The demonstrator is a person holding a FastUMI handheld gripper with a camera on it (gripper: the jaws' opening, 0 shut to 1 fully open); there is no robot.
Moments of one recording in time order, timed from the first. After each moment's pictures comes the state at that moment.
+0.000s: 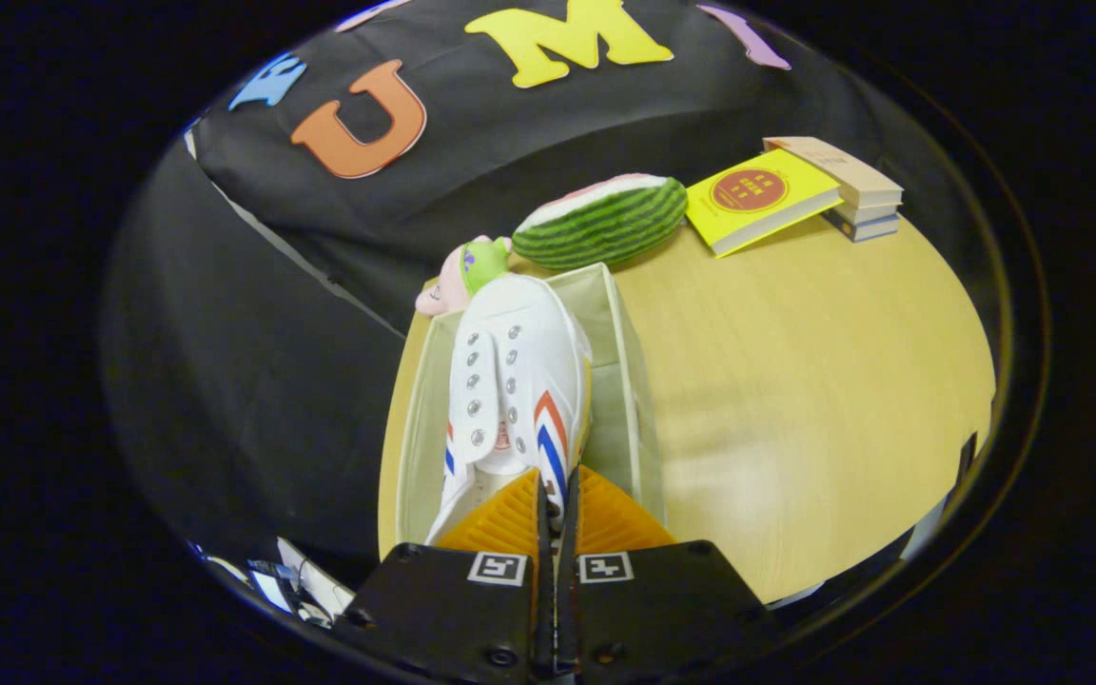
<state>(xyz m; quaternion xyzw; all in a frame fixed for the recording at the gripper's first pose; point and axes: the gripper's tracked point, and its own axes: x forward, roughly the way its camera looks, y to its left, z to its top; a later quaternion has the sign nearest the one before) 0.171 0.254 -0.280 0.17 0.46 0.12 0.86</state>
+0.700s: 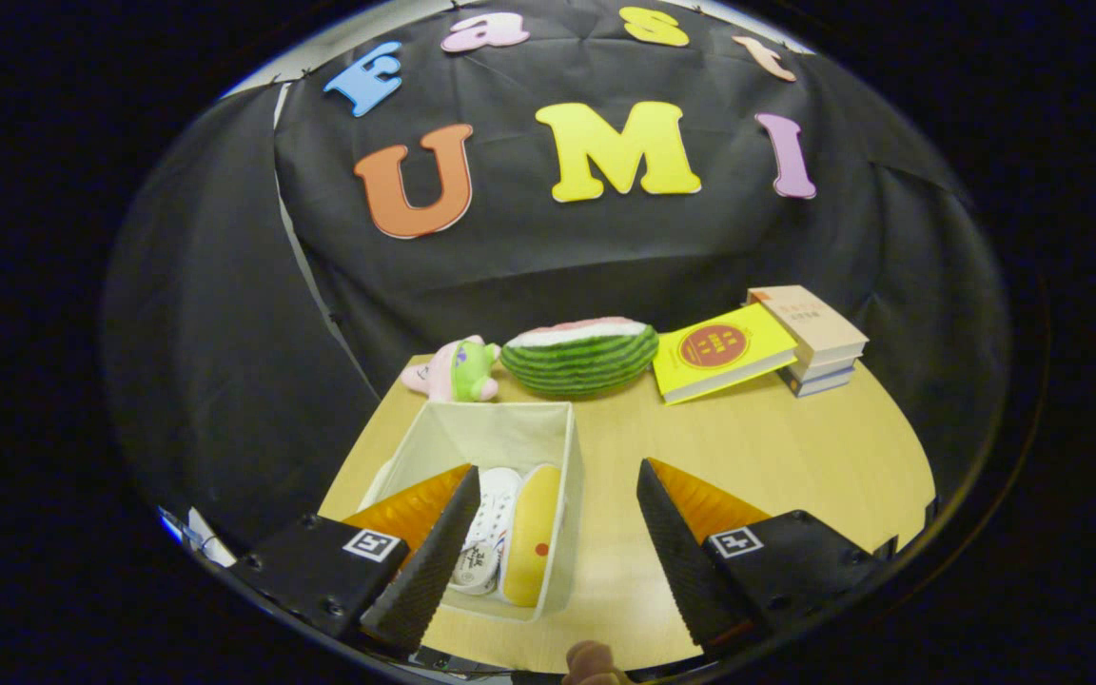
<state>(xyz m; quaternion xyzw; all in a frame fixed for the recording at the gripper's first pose) 0.187 0.191 -0.189 0.04 0.28 0.10 0.95</state>
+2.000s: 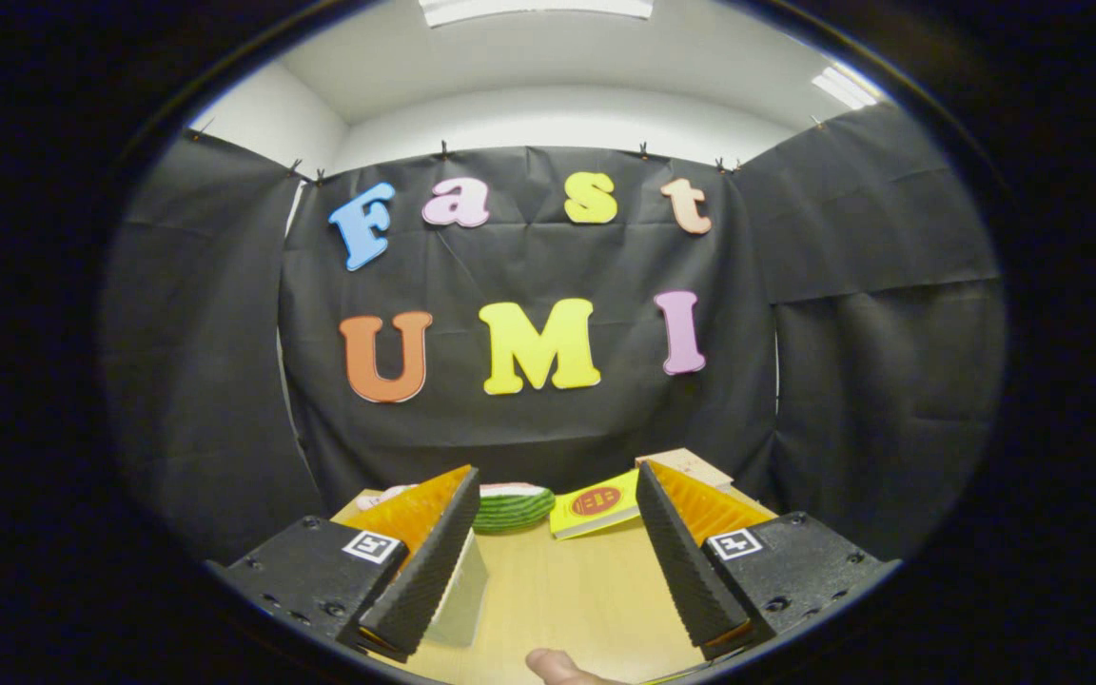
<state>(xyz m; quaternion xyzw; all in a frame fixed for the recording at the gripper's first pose) 0.070 0.048 -0.039 0.04 0.02 0.02 1.00</state>
